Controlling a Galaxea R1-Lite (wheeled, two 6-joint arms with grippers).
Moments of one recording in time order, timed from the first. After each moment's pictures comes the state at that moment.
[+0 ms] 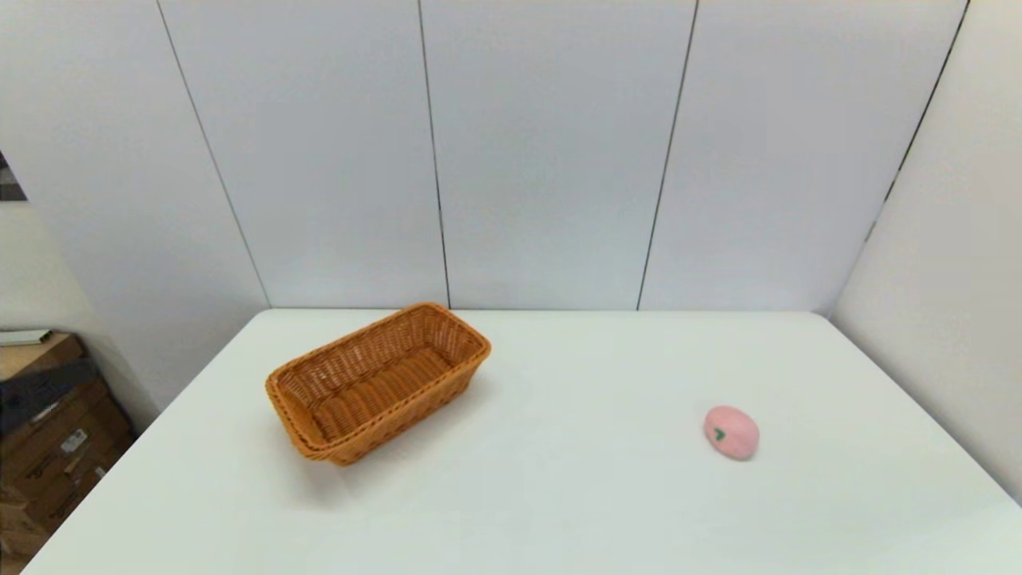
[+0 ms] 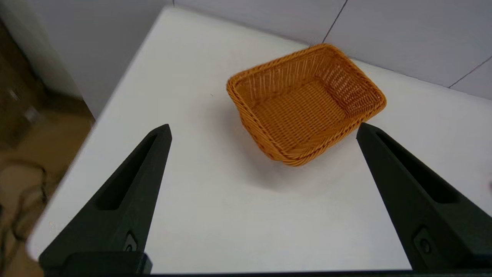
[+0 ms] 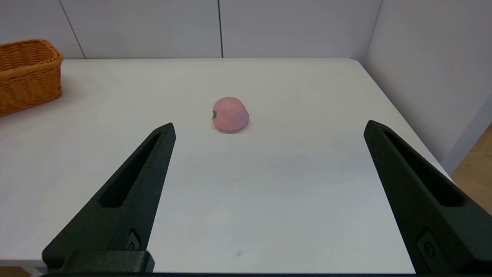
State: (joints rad) left arm -0.02 0.90 -0.73 0.22 0.07 -0.30; right arm 0.00 0.00 0.00 0.00 -0.02 0.01
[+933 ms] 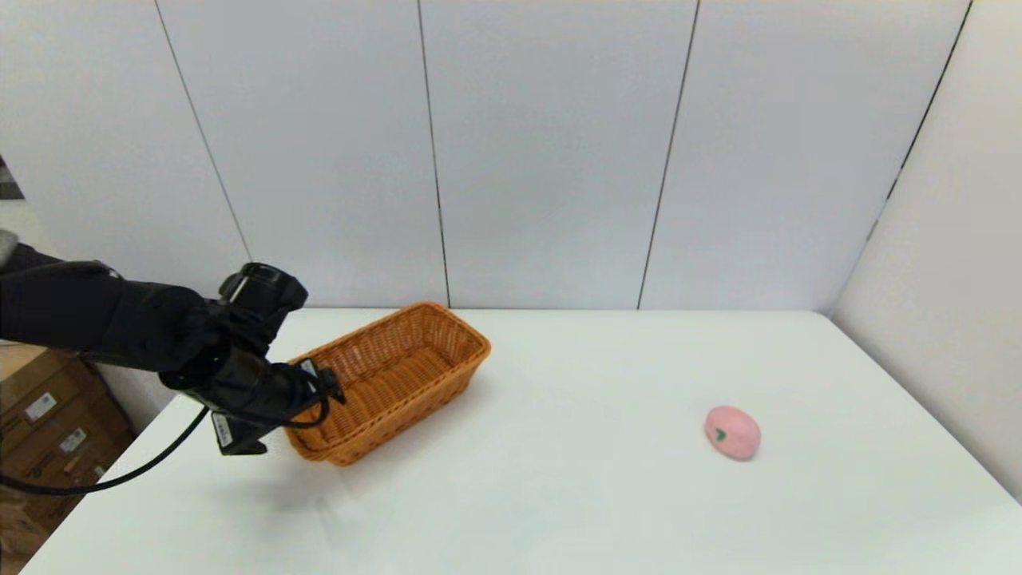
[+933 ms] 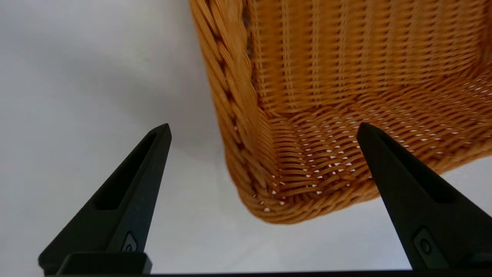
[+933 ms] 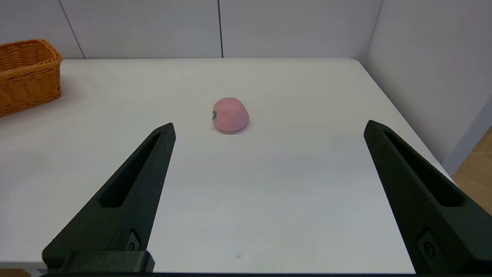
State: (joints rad) left arm -0.18 1.91 -1.05 0.30 0.04 -0.81; right arm 0.00 0.00 0.00 0.00 -0.02 0.01
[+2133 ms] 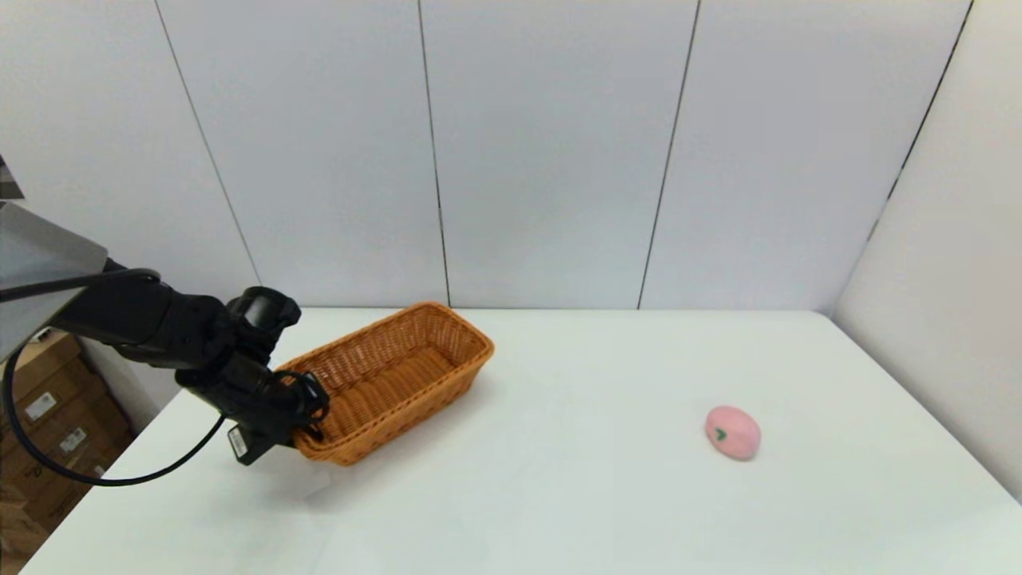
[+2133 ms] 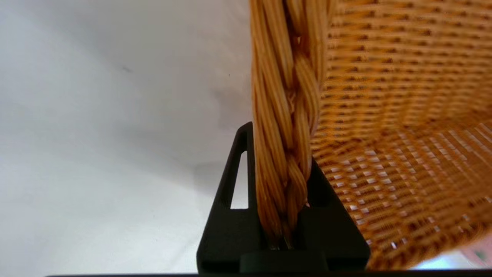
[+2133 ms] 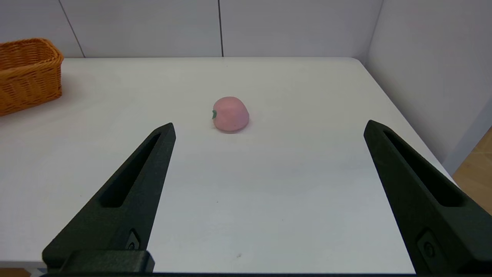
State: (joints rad) left arm -0.06 2.09 -1.12 0.32 -0.18 -0.83; right arm 0.00 0.00 0.00 0.00 -0.01 0.01
